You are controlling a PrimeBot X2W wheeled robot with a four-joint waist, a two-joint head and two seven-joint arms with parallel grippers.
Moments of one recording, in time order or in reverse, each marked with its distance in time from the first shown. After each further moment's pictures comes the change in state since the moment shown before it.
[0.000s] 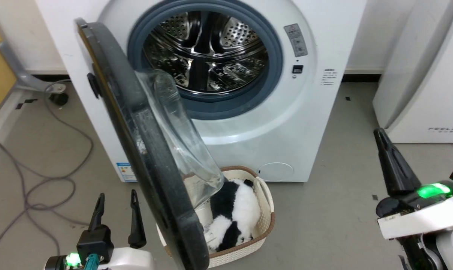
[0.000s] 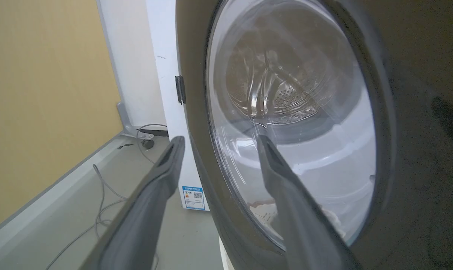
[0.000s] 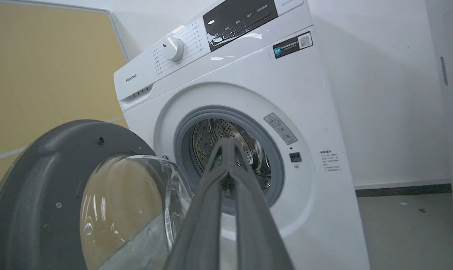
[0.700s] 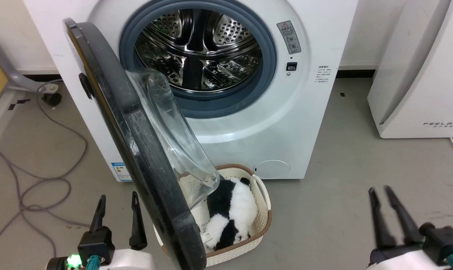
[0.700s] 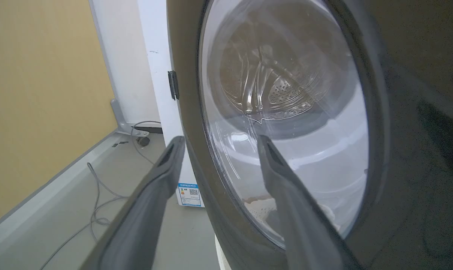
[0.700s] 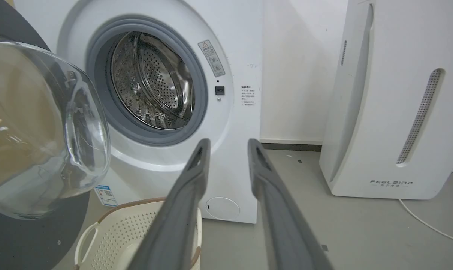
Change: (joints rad) left arm 0.007 0.000 -0.001 0.000 0.000 -0.001 0.000; right arm 0.219 0.252 -0.254 0.079 -0.632 0.000 -0.008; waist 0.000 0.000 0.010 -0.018
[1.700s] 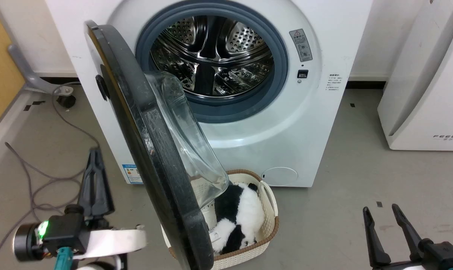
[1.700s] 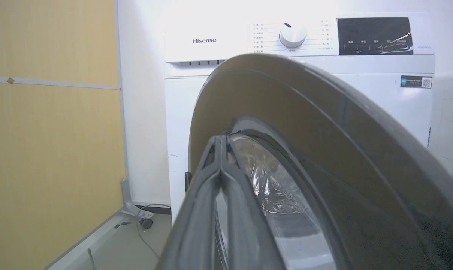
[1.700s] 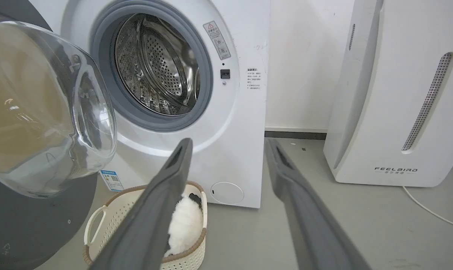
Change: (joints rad) left arm -0.034 0.006 0.043 -0.247 0.018 -0.044 -0.001; right arm 0.068 0.055 -0.072 0.036 -0.085 0.000 0.000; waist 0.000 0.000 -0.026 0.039
